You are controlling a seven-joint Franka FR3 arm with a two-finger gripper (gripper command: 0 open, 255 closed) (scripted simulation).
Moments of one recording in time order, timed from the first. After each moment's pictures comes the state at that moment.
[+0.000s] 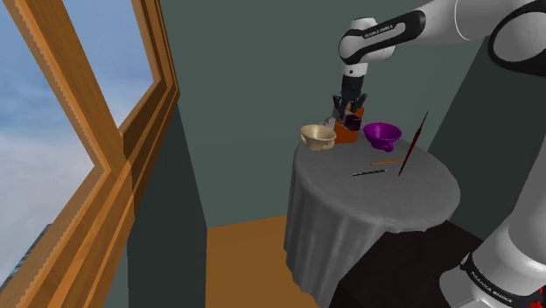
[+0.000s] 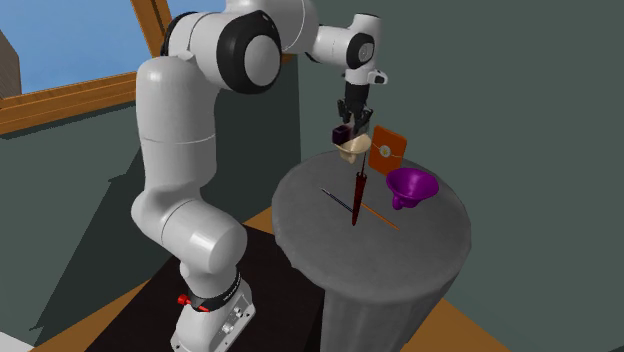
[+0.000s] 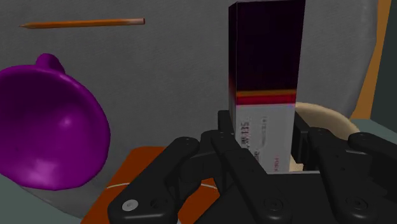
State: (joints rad) arm -0.15 0.28 -0.16 -1.69 0.04 1.88 0.13
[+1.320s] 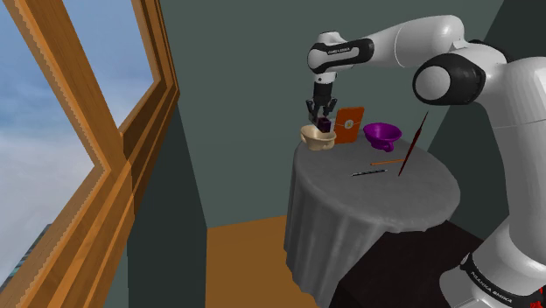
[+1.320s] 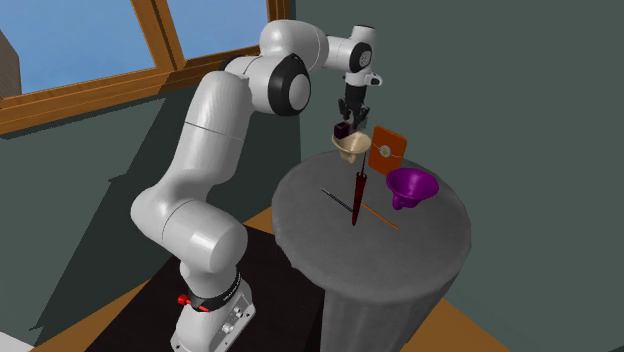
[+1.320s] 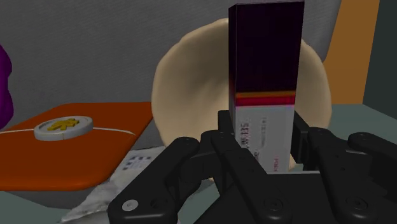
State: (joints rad) arm -0.13 0.68 -0.12 -1.17 0.08 1.77 0.20
